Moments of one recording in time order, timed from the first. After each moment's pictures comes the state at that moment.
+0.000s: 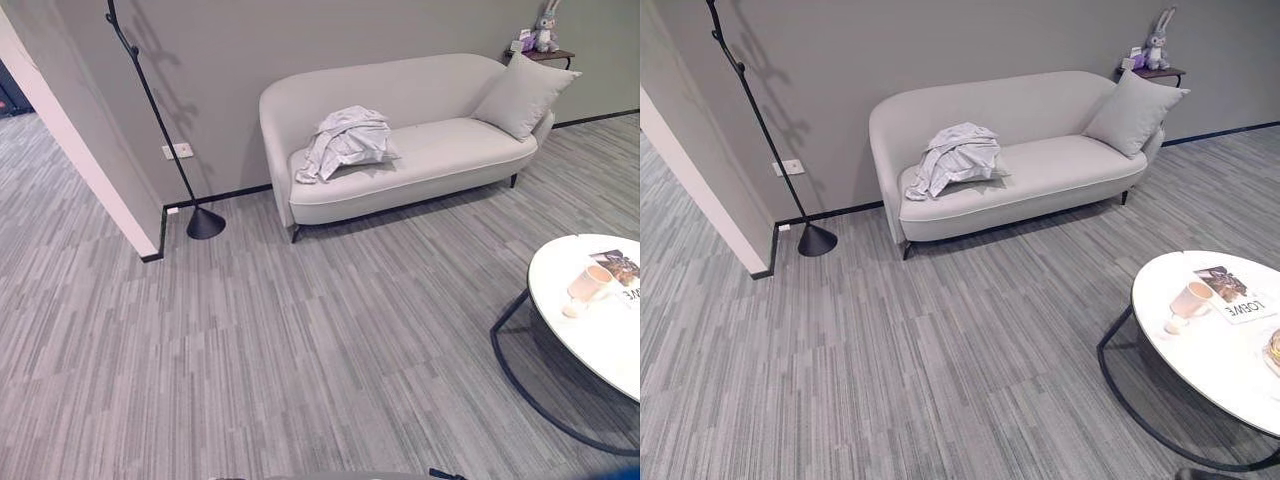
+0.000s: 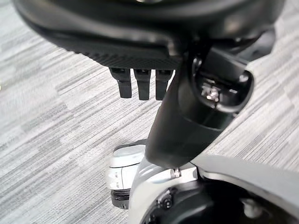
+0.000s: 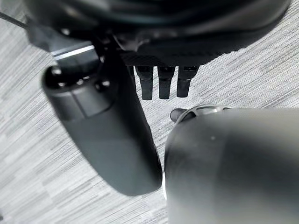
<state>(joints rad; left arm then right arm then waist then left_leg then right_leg) 0.00 0.19 -0.32 1.44 -0.05 -0.08 -0.03 -0.04 -0.22 0.17 1.45 0.43 0.00 0.08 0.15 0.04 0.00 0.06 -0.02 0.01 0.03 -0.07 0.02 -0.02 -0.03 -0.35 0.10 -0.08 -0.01</state>
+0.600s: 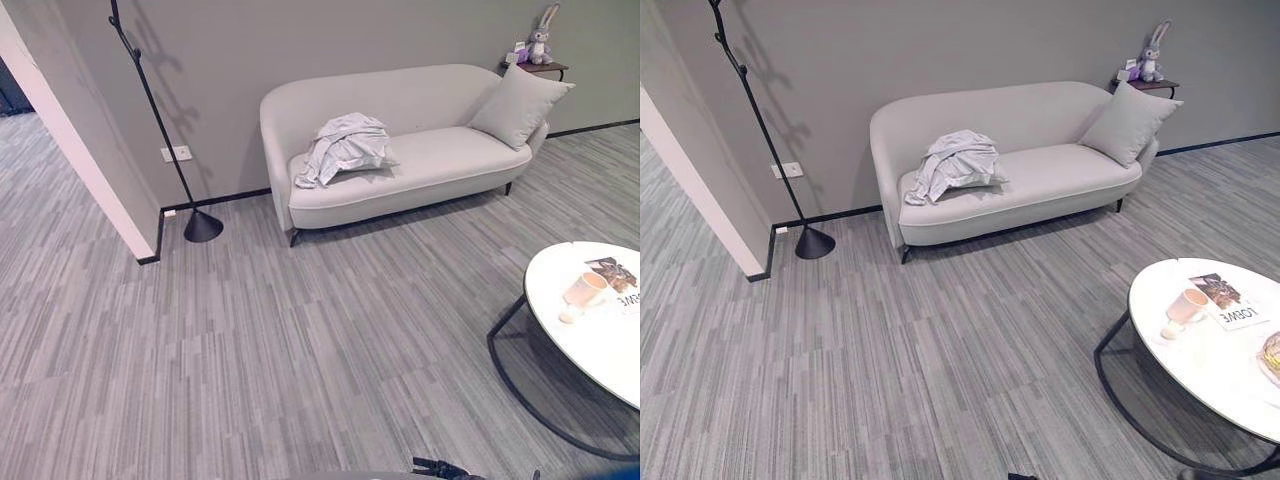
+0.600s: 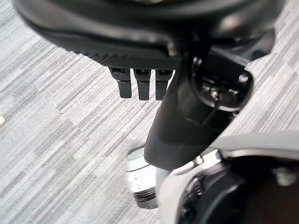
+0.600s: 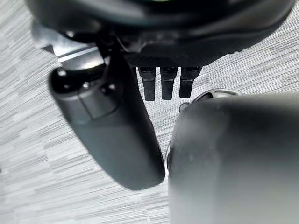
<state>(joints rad) -0.02 0.19 -0.39 1.44 0.09 -0.04 -0.03 -0.07 -0.20 0.26 1.41 0.32 0.02 0.10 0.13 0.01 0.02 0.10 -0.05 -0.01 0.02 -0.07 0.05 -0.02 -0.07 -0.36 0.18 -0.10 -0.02</state>
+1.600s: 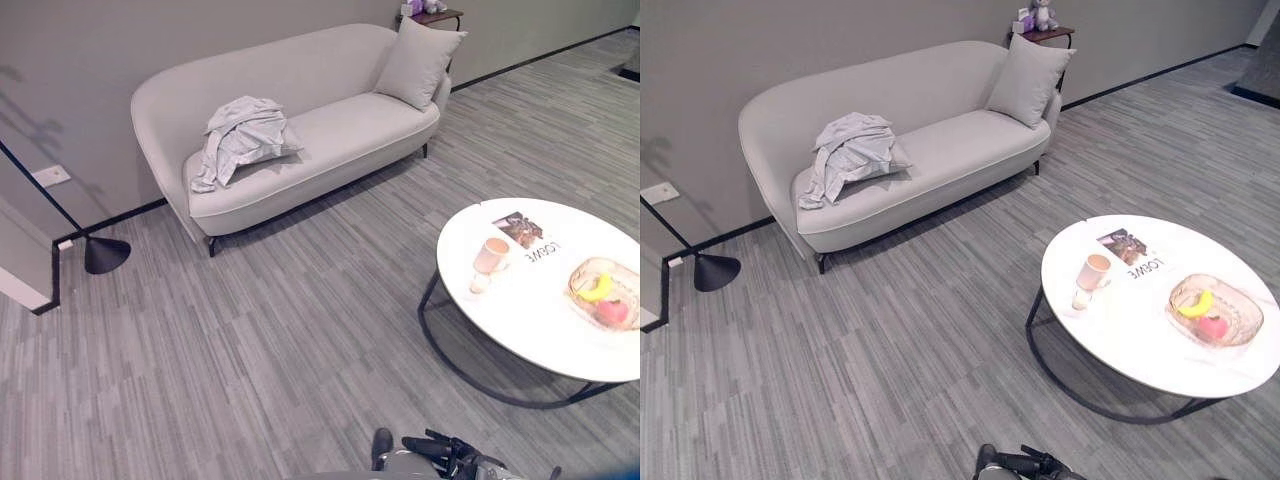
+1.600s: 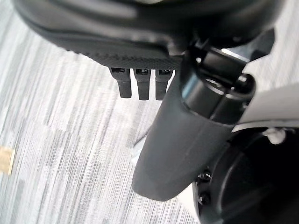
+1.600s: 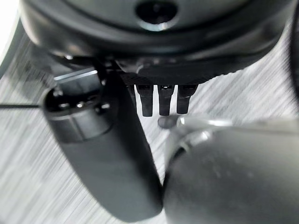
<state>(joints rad) -0.03 0.17 -0.52 1.52 0.22 -0.04 -0.06 -0.14 -0.26 0.10 1.45 0.44 0.05 0.14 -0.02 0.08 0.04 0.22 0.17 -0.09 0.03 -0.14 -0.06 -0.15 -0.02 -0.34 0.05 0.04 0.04</state>
